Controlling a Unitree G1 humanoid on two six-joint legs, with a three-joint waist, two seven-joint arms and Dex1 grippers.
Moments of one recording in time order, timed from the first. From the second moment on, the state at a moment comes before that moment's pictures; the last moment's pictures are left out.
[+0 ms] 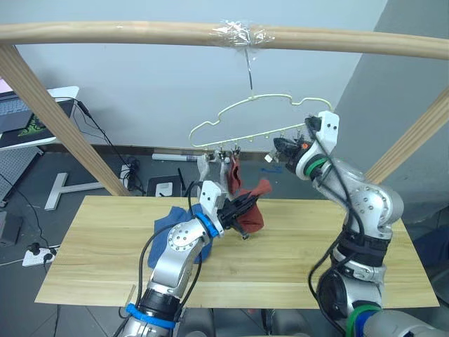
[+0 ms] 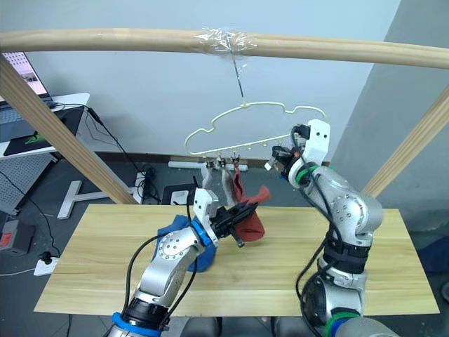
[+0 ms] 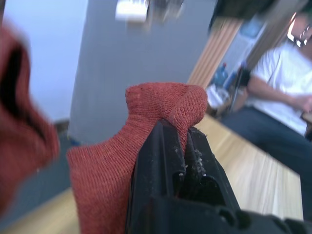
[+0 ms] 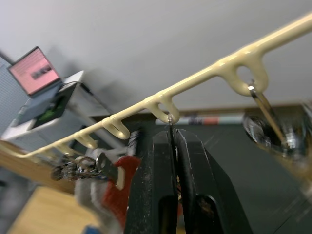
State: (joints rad) left arm -0.17 0.13 -0.21 -0.09 -0.18 0.06 -0.64; right arm -0.73 0.06 -0.45 -0.32 0.58 1.32 -0.03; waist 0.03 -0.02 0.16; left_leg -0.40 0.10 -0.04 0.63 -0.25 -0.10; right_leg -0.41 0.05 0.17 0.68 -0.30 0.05
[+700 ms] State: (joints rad) left arm -0.25 0.06 -0.25 -0.02 -0.10 -0.08 -0.52; right arm -0.87 0.13 -0.76 -0.36 0.66 1.61 -0.16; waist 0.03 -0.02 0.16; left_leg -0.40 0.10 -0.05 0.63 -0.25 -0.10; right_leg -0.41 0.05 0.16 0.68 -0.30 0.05
